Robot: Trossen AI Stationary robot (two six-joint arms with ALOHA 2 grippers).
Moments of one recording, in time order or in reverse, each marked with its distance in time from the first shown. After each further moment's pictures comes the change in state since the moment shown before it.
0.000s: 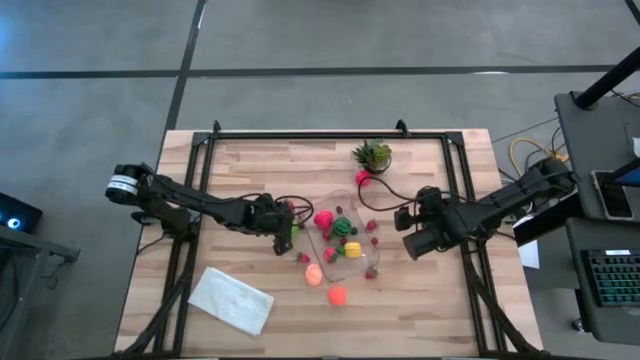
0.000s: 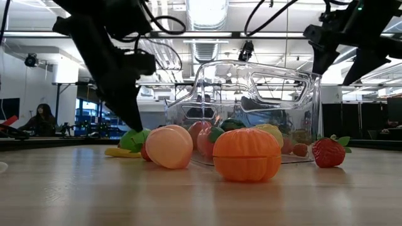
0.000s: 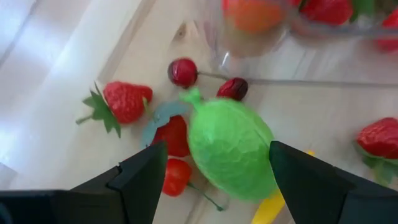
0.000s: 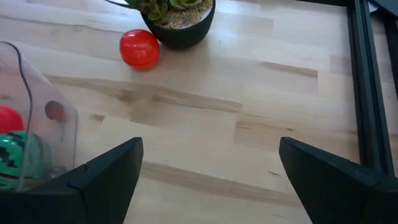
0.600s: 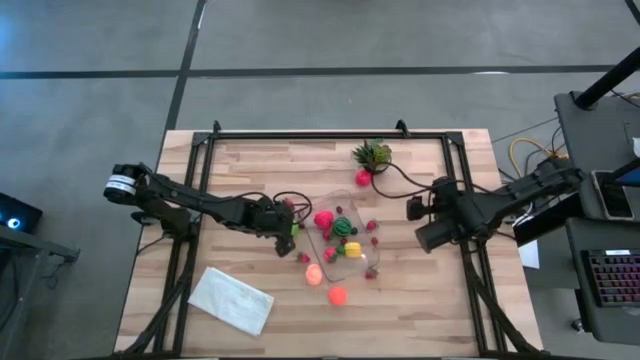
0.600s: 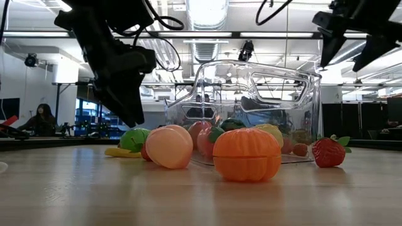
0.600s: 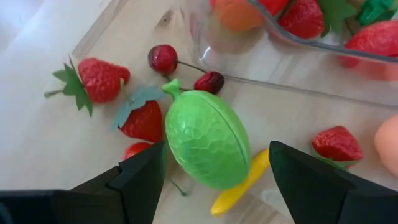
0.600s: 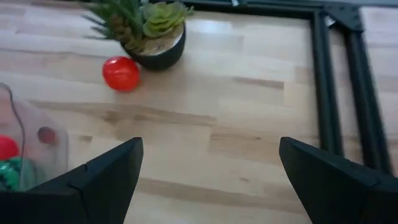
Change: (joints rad) left arm 0.000 -0.020 0.031 -0.037 0.088 -0.164; right arm 0.000 -0.101 0.059 -0.207 0.003 0.089
